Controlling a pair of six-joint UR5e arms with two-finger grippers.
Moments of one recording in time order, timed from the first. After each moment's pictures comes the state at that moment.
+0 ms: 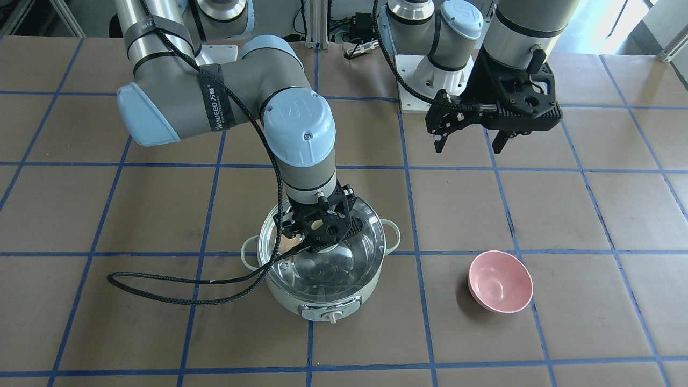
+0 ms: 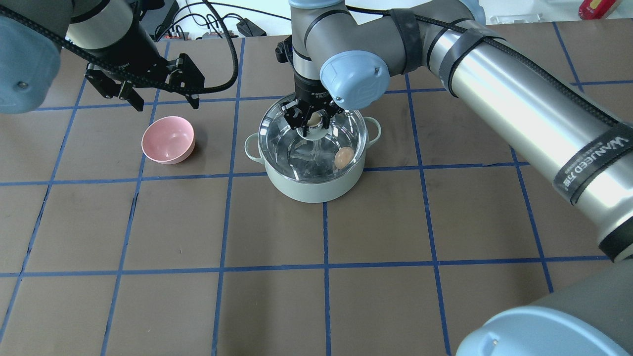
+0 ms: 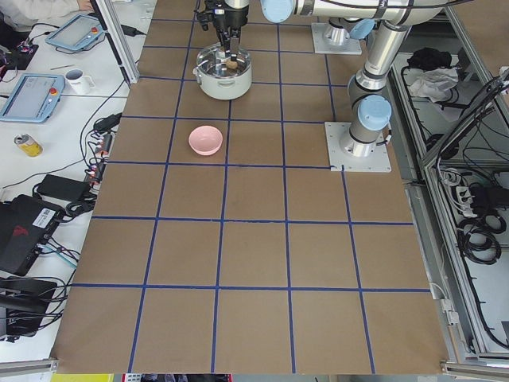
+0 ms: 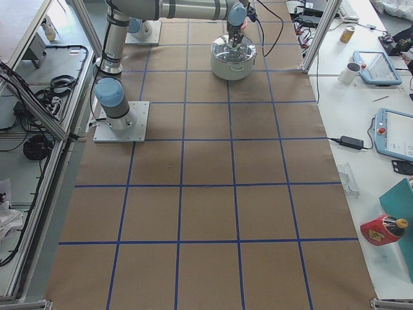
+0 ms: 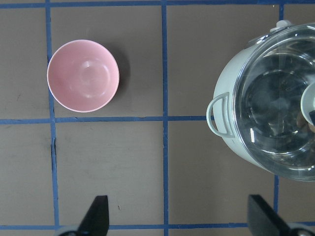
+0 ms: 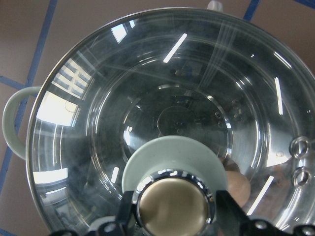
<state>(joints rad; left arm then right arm) -1.58 -1.57 -1.54 -1.51 1.58 -0.01 1.93 -1.10 1.35 -1.81 -1.48 -0.04</state>
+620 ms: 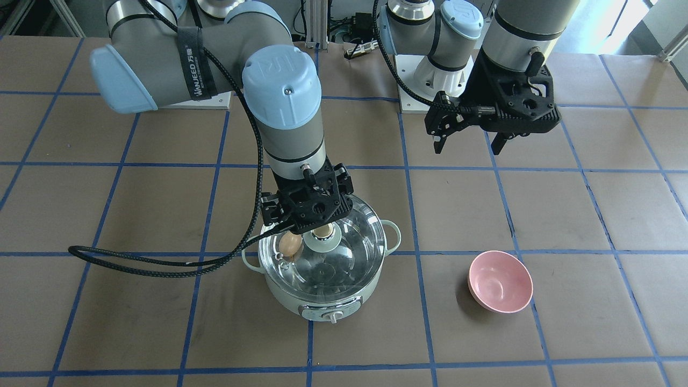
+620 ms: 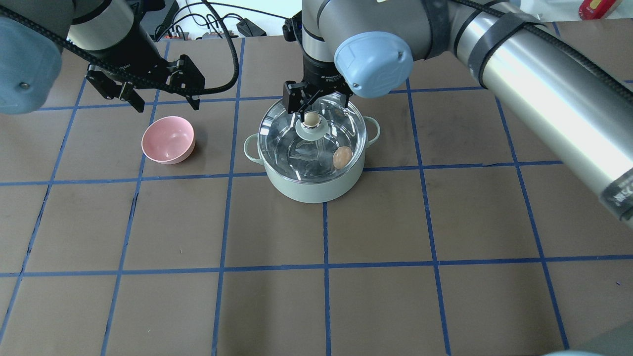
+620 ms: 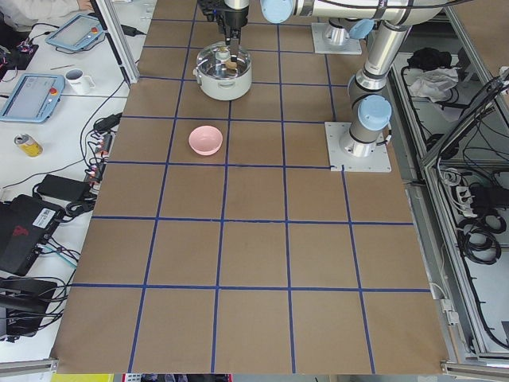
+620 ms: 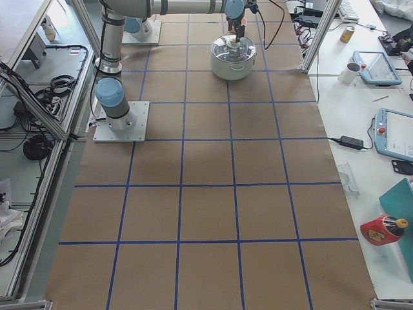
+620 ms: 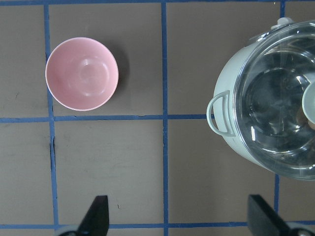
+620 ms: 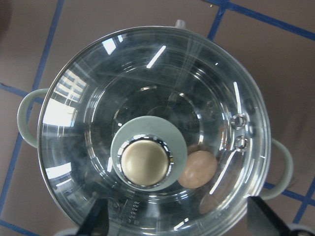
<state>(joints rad) -1.58 -1.58 -1.55 -1.51 1.58 -0.01 1.91 -1.18 1.35 -1.79 -1.50 -0.02</state>
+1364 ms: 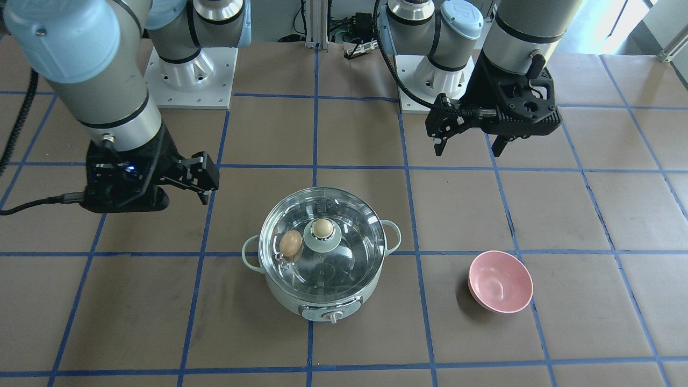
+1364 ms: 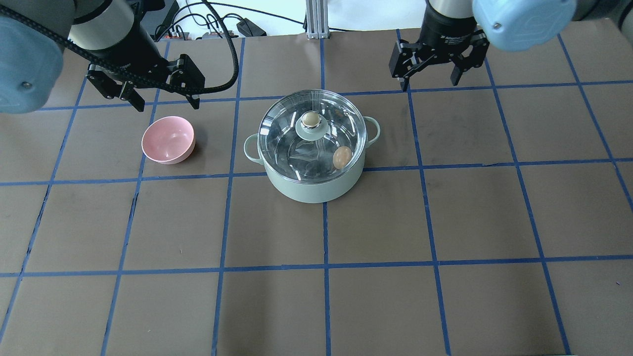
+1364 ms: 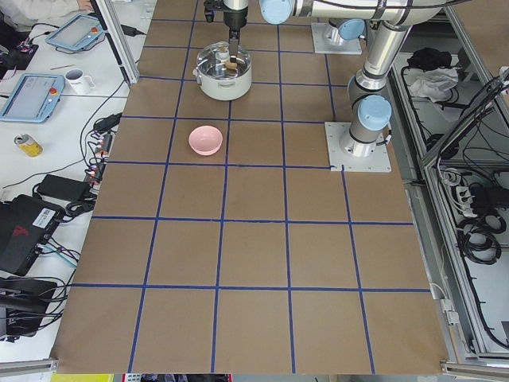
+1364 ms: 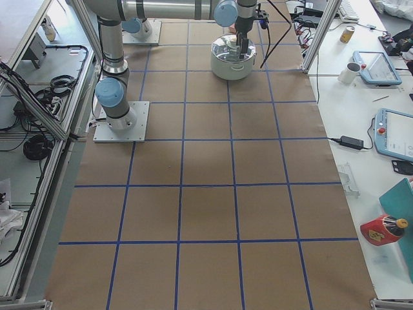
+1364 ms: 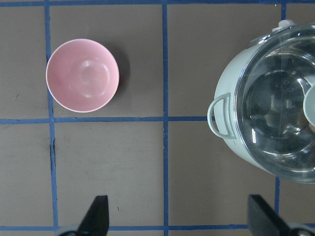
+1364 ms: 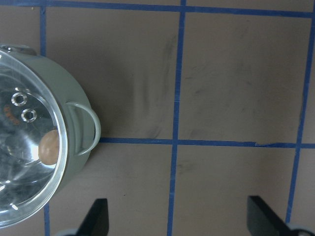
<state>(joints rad) -1.58 -1.58 -1.55 -1.50 1.58 -0.01 1.62 -1.35 1.41 -1.65 -1.58 -0.01</state>
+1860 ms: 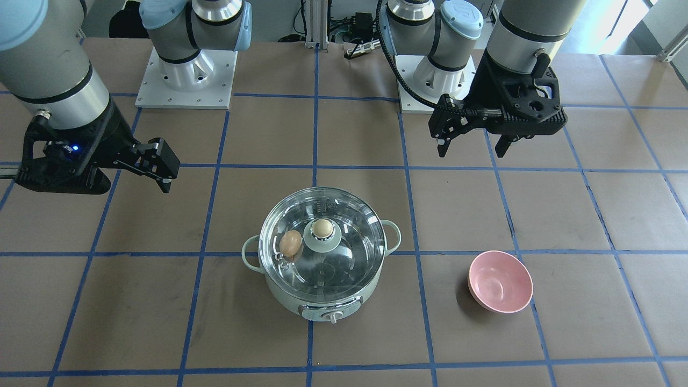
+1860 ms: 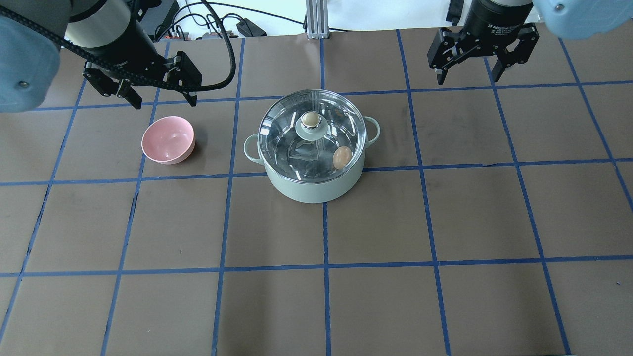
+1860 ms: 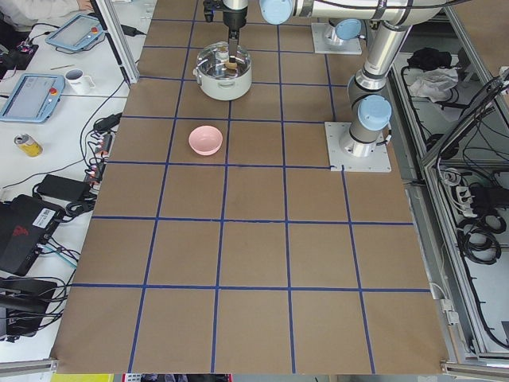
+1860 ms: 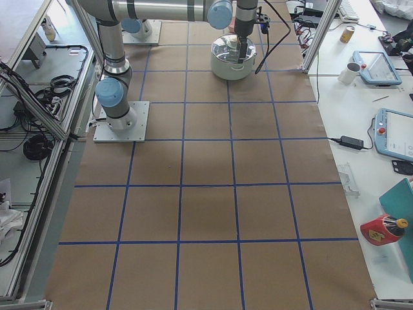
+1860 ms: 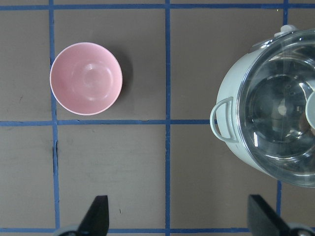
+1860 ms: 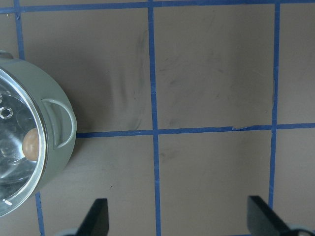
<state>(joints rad) -1.57 -1.58 -1.55 -1.49 1.58 -0.01 1.55 -1.41 1.42 -1.60 -1.59 0.01</state>
